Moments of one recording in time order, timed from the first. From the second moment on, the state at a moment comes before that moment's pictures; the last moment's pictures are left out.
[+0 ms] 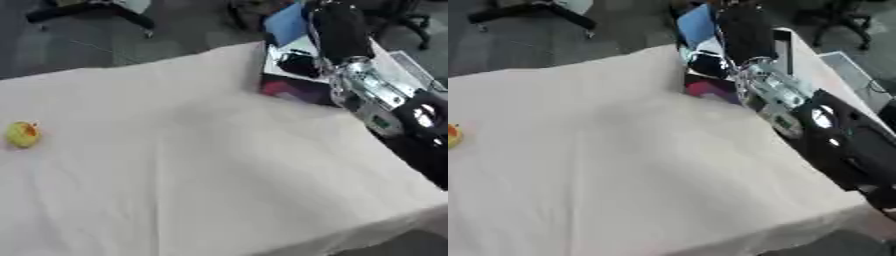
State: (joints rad) left arm -0.58 0.72 -0.09 -1.88 0.95 -0.31 -0.81; right arm -0.21 -0.91 0.02 -1.74 0.80 0.63 -0.22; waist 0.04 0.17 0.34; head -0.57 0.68
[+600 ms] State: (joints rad) left arm -0.49 0.69 0.08 -1.98 1.11 -0.23 -0.89; right arm -0.22 -0.92 -0.09 -1.27 0.42 0.62 -0.50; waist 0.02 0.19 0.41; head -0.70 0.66
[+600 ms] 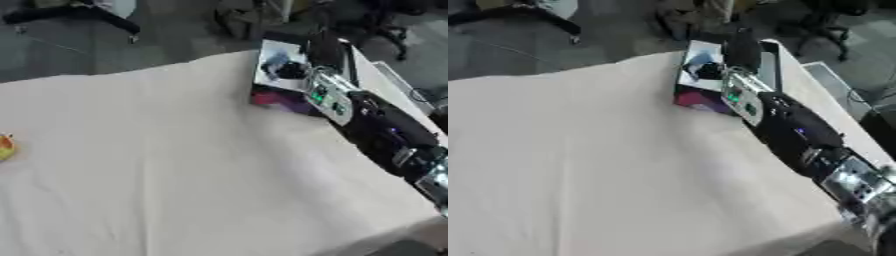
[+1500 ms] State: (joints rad) left arm -0.42 0.76 0.13 -1.71 0.85 -0.27 -0.85; right arm -0.26 -0.79 0.09 -1.97 1.23 0.37 -0.27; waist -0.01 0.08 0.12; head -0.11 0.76
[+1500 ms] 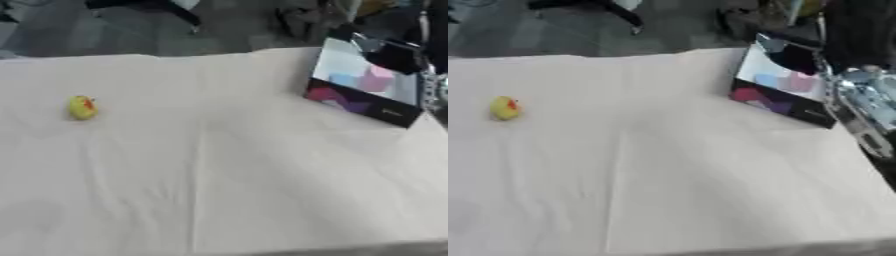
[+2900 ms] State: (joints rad) left arm -0.79 0.74 0.14 -0.62 -1.21 -0.89 0.12; right arm -0.36 -0.58 0.25 -1.98 1.20 0.01 -0.21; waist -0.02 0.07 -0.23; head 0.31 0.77
